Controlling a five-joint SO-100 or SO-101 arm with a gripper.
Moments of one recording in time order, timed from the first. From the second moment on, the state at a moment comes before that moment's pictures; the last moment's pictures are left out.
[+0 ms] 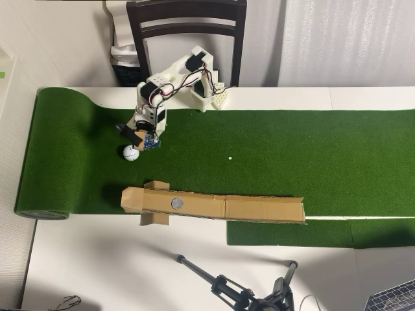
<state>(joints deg) 40.6 92.7 70.4 93.3 53.9</state>
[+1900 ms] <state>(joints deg) 41.7 70.8 57.3 91.8 46.0</state>
